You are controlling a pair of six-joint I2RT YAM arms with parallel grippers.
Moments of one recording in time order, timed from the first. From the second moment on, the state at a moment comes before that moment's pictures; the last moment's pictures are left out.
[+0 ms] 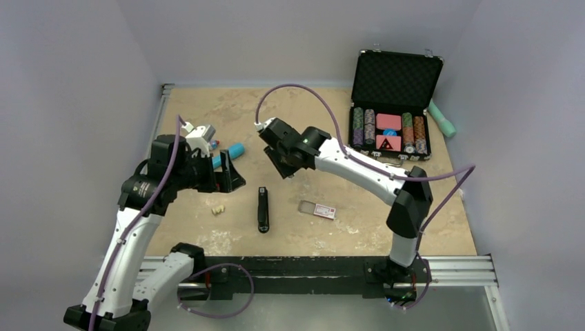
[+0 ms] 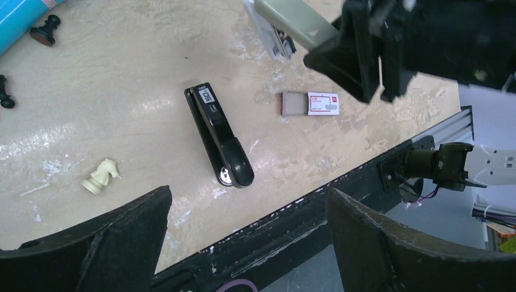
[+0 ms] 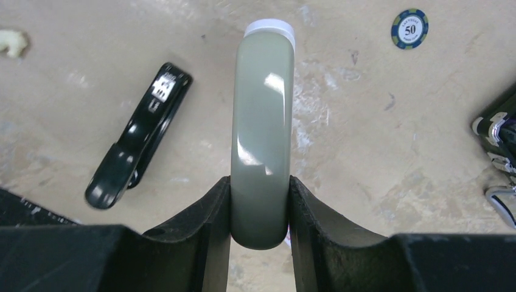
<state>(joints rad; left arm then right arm) -0.24 0.85 1.11 -0.99 0.39 -0.33 0.99 1.81 1.72 -0.94 0.29 0.25</state>
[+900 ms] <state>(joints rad) -0.24 1.25 1.10 -0.79 0.39 -0.17 0.81 2.19 1.92 -0.91 0.11 0.28</state>
